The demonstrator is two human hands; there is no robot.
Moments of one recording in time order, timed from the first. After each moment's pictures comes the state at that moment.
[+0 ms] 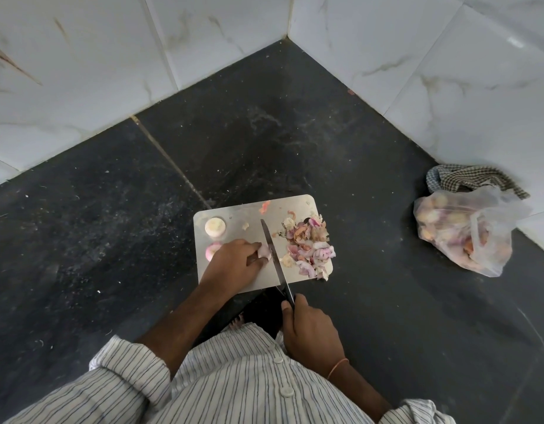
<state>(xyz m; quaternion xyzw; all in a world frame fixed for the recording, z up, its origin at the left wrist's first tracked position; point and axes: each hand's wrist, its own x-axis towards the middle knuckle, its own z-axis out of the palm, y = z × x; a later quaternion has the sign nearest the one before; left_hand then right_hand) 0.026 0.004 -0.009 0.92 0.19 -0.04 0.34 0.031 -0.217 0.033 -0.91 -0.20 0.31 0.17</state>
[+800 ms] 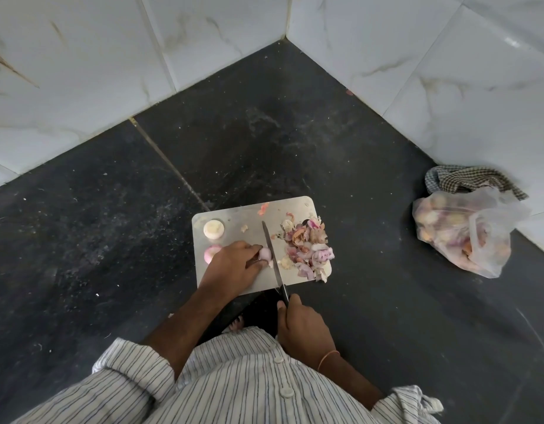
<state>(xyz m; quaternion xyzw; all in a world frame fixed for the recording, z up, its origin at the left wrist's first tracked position) 0.025 0.004 -0.017 0.92 0.19 -0.04 0.34 0.036 -0.208 0.017 -0.90 -0.19 0.34 0.18</state>
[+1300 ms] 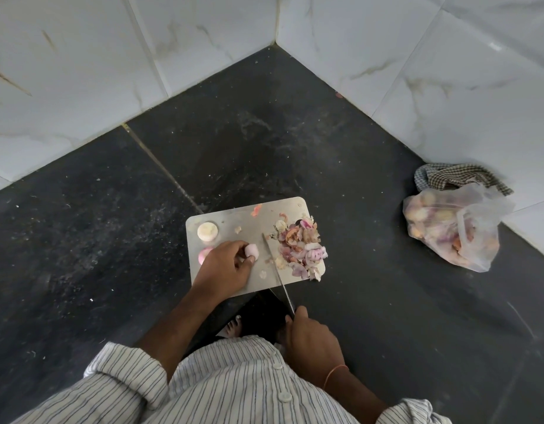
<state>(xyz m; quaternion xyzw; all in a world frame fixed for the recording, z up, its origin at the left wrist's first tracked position) 0.020 0.004 -0.013 0.88 0.25 -0.01 0.40 0.023 -0.242 0.017 -0.92 -0.20 0.32 0.13</state>
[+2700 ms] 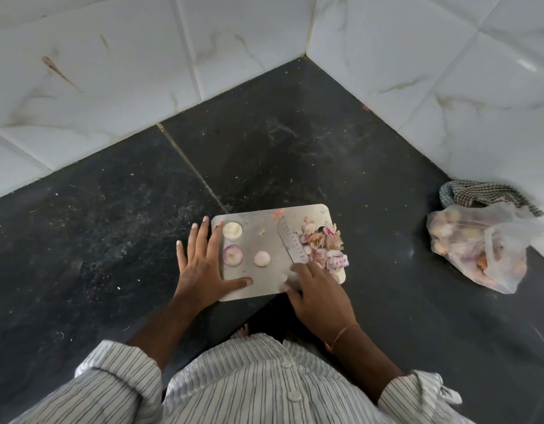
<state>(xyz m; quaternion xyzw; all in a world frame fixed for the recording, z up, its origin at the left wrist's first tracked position) -0.039 0.059 -0.021 0.93 0.27 -0.01 0.23 0.081 -0.190 0.030 -0.91 -0.36 0.15 0.15</state>
